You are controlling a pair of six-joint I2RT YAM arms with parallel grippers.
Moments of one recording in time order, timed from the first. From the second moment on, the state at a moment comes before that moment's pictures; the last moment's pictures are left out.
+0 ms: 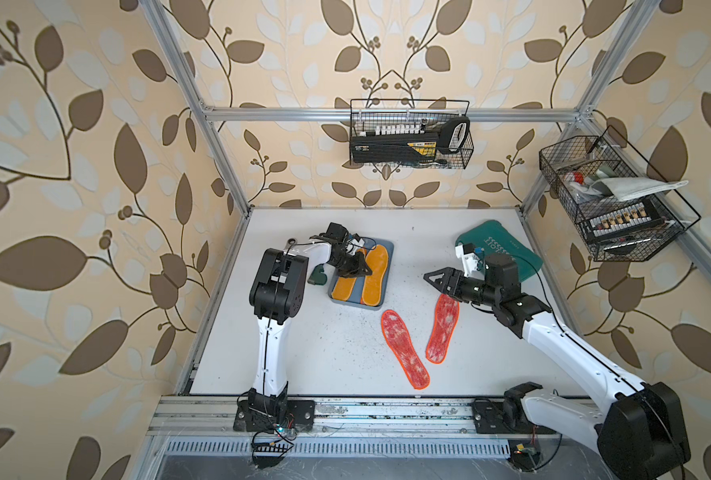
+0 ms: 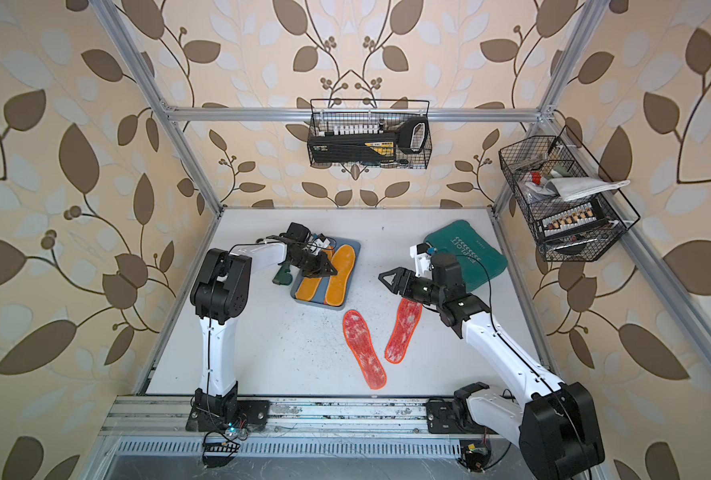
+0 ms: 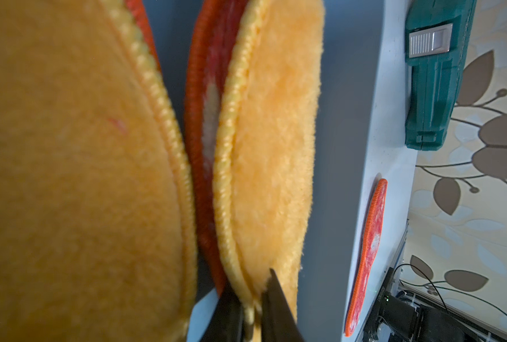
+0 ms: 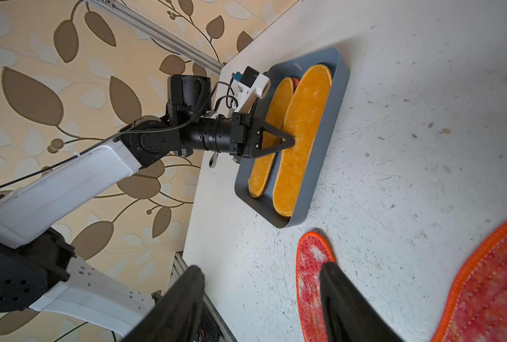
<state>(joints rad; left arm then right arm) -0.32 2.17 1.51 -0.50 0.70 -0.31 0.29 1.11 0.71 -0.11 -0.52 0.76</state>
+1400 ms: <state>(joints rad) -0.51 1.61 1.43 -0.81 0.29 -0.27 0.65 0.96 0.72 -0.67 0.06 0.71</state>
